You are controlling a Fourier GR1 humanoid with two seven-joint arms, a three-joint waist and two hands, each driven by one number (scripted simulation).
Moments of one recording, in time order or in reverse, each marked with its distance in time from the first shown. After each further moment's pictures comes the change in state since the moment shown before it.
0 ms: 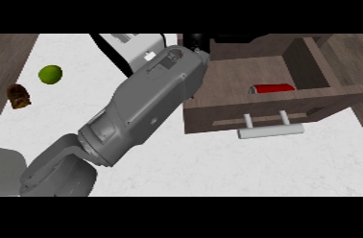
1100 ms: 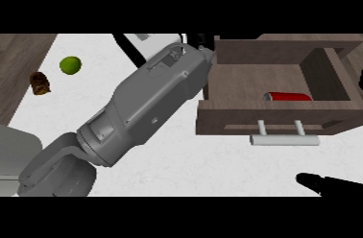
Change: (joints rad) left arm -0.015 0.003 0.004 -0.035 0.049 0.008 -0.048; right arm -0.335 0.000 0.477 0.084 0.934 -0.111 -0.162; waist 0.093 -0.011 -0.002
